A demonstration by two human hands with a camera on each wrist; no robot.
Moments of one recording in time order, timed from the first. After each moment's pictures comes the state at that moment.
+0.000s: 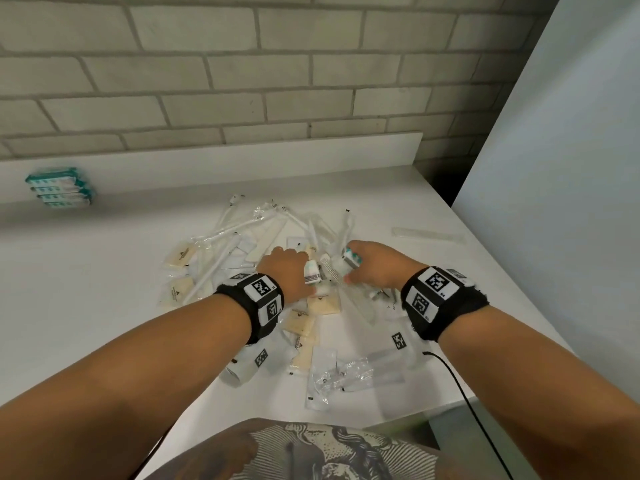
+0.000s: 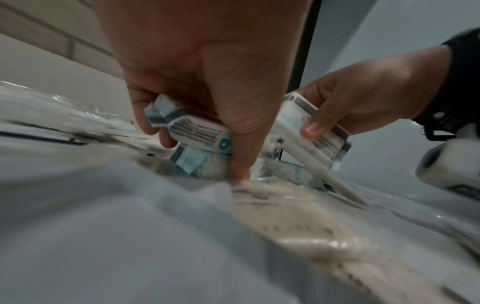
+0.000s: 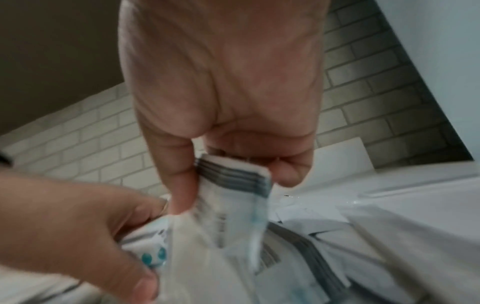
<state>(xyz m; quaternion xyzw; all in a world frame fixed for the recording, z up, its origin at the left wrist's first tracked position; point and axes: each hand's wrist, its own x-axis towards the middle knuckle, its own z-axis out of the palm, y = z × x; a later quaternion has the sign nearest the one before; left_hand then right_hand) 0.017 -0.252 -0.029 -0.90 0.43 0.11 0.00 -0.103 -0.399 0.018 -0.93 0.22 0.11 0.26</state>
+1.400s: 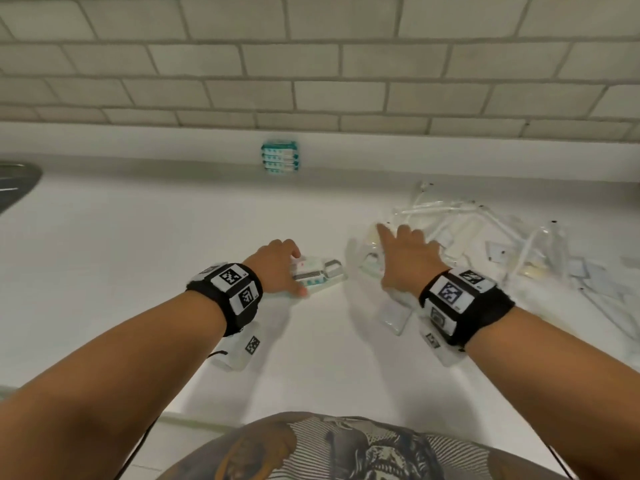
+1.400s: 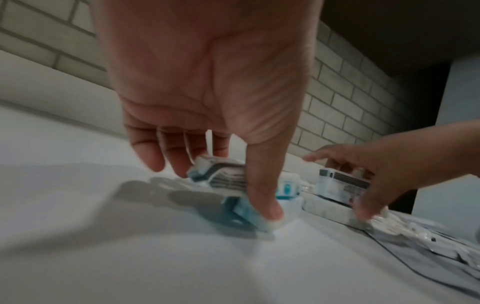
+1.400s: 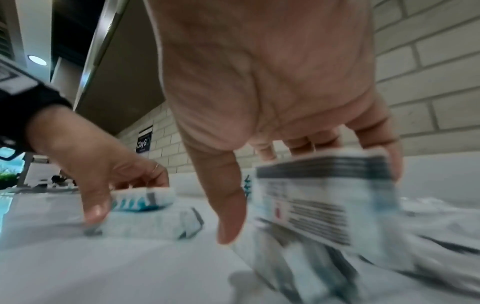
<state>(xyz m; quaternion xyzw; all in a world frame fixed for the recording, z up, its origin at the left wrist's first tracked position) 0.147 0.087 -0.013 -0.95 0.23 0.20 -0.11 0.061 -0.138 0.002 -0.99 0.13 0.11 0.00</state>
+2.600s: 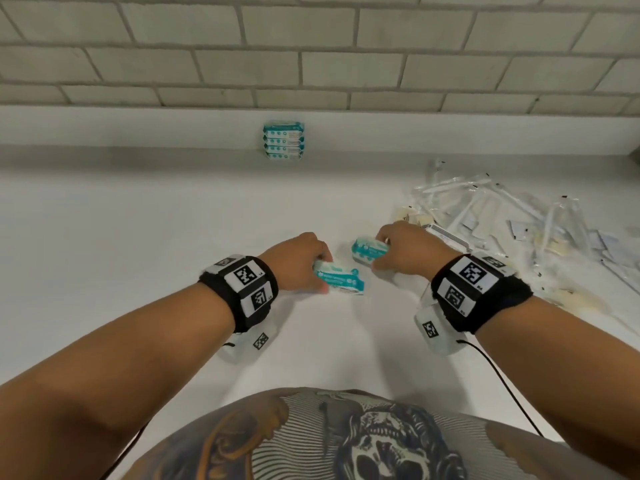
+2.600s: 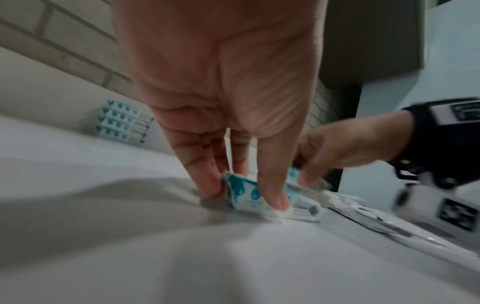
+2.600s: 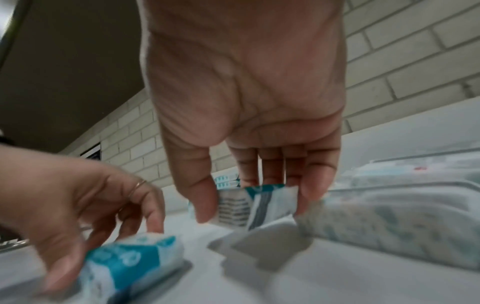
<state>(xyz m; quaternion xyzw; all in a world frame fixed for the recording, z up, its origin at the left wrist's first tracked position) 0.186 0.118 -0.034 -0.88 0.42 0.20 -0.13 0.097 -0.087 -0.005 -0.97 0.15 0.14 0.16</state>
